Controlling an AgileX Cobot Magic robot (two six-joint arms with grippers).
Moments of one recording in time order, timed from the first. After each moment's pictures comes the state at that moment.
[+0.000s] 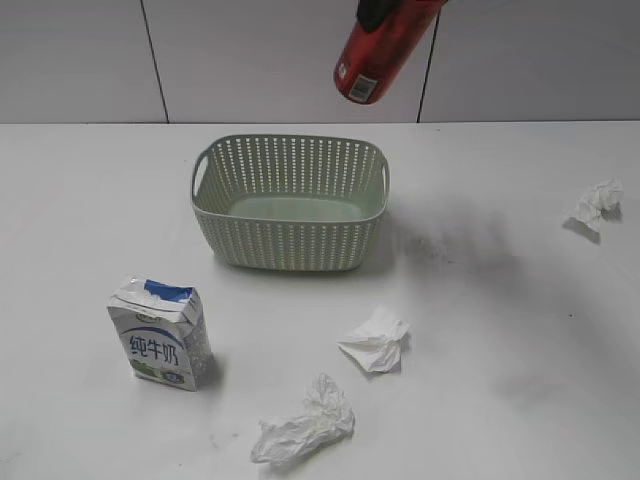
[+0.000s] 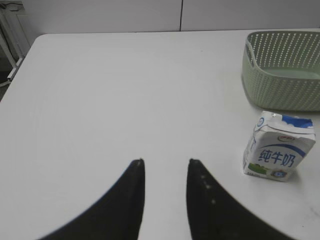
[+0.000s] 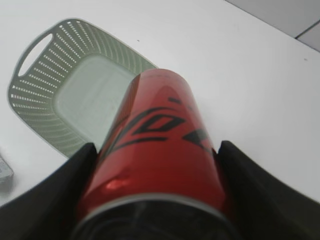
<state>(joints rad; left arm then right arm) -0.07 0.01 -0.50 -0.11 1.03 0.04 0.48 2.00 -2.13 0.14 1.23 -0.09</state>
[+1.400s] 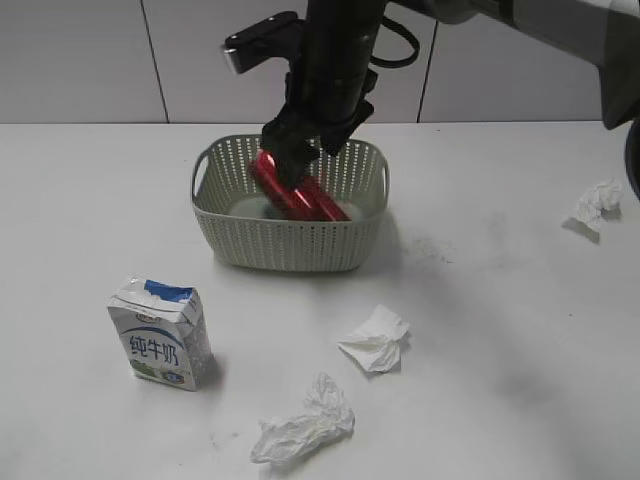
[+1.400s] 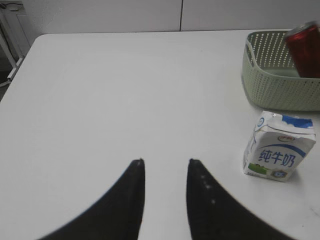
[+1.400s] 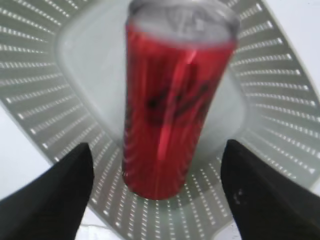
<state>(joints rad) -0.07 0.01 -0.50 -0.11 1.03 0.04 0.65 2.33 -2.19 0.08 1.22 -0.25</state>
